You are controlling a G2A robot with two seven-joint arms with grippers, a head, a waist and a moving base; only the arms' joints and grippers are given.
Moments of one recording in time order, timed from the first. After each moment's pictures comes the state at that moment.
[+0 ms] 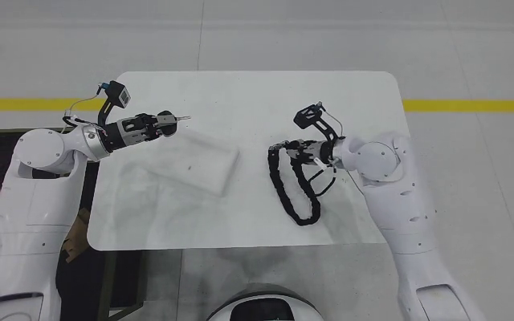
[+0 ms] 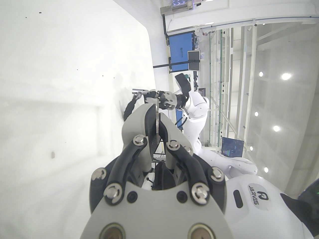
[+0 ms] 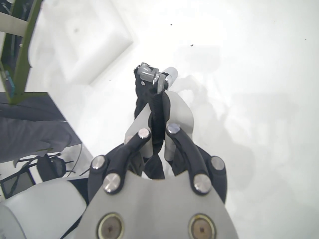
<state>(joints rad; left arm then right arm) 1.05 -0.88 -1.49 -1.40 -0.41 -0.10 -1.17 -1.04 -1.34 1.32 -1.58 -0.68 -0.33 1.25</state>
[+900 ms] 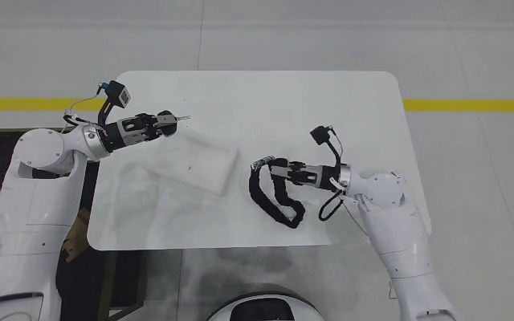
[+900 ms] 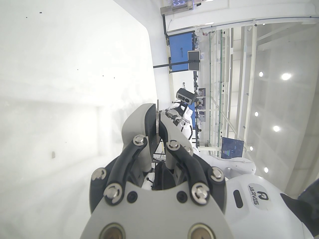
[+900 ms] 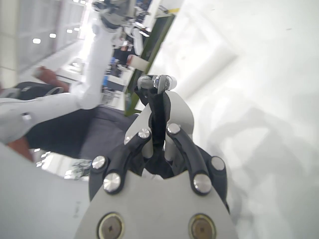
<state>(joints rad) 1.05 -0.88 -1.49 -1.40 -0.41 -0.10 -1.17 -1.19 -1.35 1.32 -1.46 0.08 -0.47 1.18</state>
